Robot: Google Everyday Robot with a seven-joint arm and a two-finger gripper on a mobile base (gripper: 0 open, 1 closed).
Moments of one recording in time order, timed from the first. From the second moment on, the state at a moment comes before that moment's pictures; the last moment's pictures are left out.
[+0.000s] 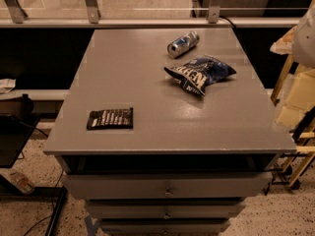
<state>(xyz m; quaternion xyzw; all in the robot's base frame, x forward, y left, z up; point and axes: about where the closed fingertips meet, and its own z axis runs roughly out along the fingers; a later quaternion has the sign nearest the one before) 0.438 -0.216 0.978 -0.60 0.78 -0.04 0.16</state>
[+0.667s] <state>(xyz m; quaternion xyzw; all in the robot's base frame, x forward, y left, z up) 0.455 -0.214 0.980 -0.63 0.76 -0.02 0.16</state>
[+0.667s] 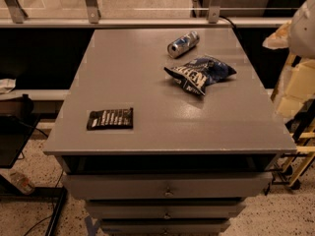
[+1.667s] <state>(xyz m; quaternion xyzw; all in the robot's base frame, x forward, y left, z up) 0.560 -0.163 0.943 -0.81 0.55 -0.02 0.21</state>
